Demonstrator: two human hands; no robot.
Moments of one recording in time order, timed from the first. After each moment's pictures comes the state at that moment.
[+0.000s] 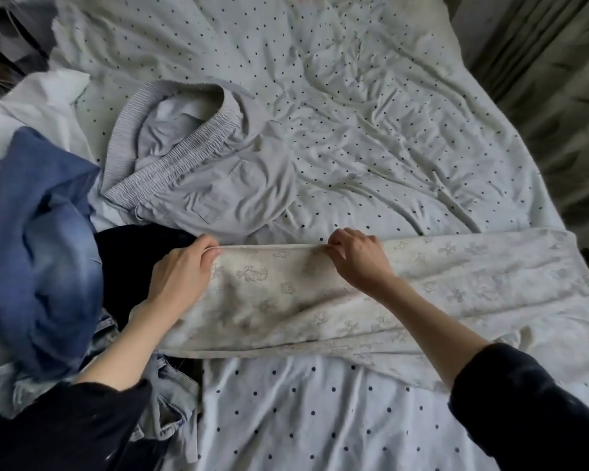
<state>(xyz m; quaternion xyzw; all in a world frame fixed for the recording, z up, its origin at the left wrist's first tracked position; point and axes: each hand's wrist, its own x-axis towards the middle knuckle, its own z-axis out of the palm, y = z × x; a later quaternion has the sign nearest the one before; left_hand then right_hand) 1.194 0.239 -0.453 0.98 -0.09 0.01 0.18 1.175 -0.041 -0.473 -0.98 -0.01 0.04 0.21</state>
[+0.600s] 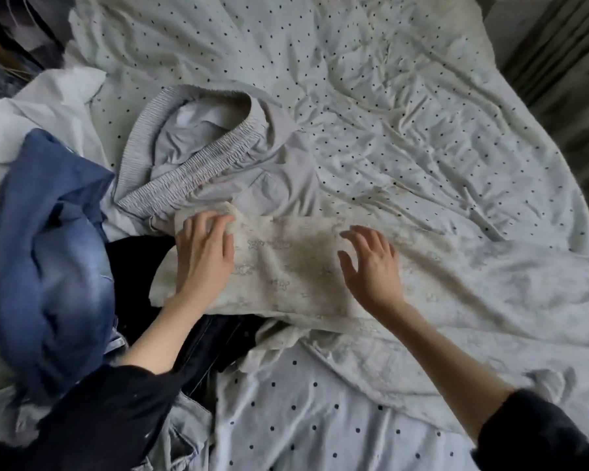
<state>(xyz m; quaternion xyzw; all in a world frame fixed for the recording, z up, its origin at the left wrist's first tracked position) 1.252 0.234 -0.477 0.97 -0.08 0.13 0.18 1.205 -0.011 -0.473 -0.97 0.04 -0.02 0.22</state>
